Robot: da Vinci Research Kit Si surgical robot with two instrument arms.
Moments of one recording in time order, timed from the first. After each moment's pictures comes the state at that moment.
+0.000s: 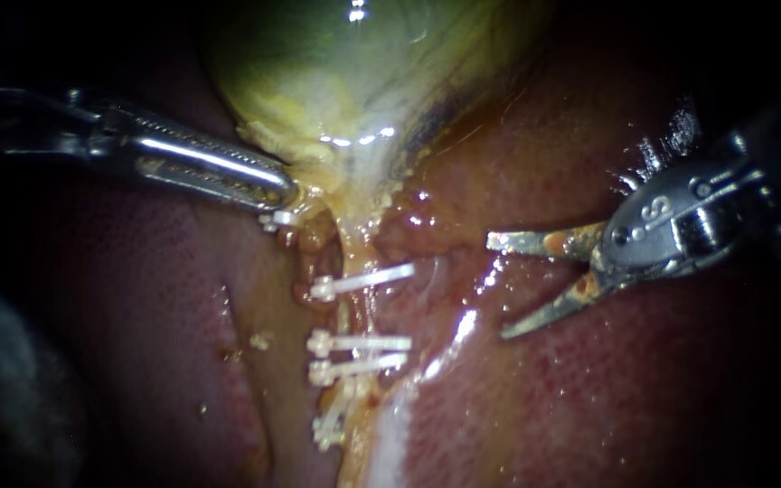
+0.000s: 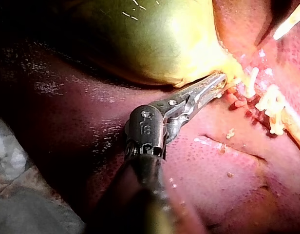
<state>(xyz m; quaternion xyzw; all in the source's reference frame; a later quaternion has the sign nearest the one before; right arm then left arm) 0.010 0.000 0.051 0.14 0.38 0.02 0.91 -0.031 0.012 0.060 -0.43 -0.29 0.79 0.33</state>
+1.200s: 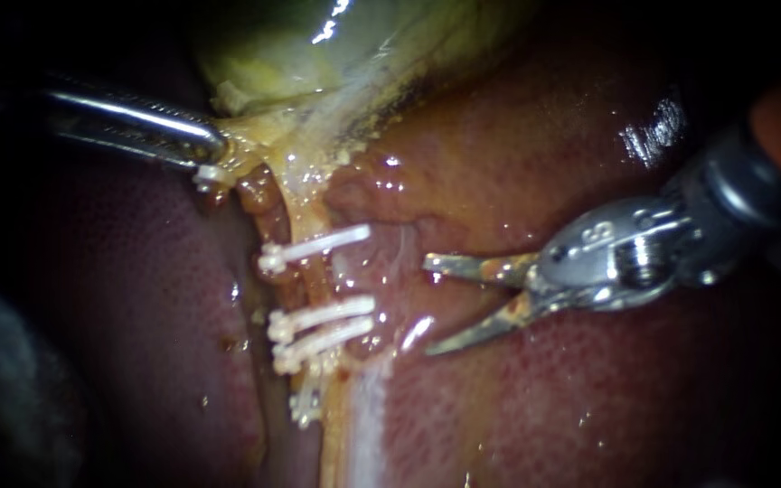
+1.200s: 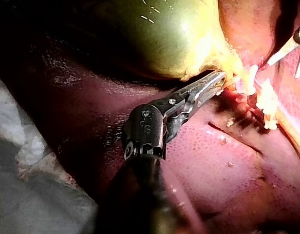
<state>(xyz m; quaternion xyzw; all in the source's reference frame) 0.016 -0.003 0.055 0.25 0.39 0.11 0.88 -0.026 0.014 0.053 -0.45 -0.27 0.78 0.34</state>
